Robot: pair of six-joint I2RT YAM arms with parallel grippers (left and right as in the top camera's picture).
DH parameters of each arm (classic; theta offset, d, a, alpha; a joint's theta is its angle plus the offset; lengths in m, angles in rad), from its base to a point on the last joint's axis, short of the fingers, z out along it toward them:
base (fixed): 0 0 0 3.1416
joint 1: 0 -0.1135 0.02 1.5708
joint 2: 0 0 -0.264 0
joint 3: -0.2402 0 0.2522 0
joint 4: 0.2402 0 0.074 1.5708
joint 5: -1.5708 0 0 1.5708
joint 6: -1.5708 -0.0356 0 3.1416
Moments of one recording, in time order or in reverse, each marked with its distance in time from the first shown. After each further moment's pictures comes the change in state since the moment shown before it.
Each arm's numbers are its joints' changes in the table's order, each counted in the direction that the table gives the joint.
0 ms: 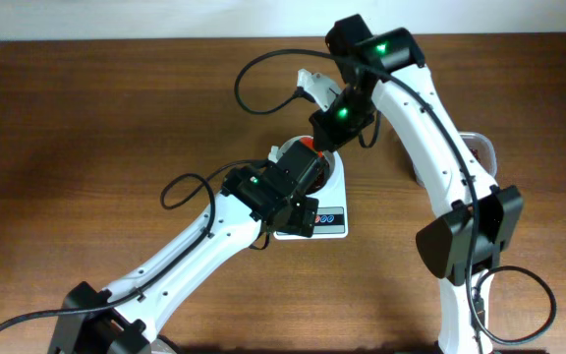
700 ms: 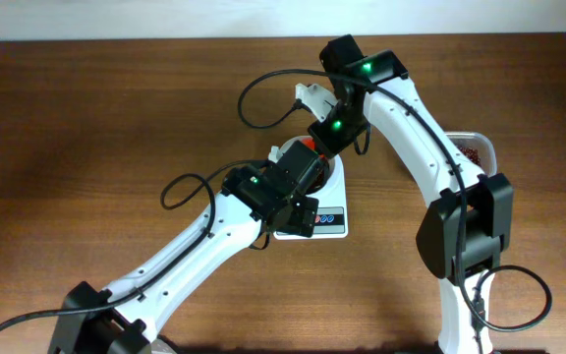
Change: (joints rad) left arm 0.000 0.000 0.000 0.000 0.000 0.000; right arm 0.000 -0.004 0.212 -0.229 -0.089 0.028
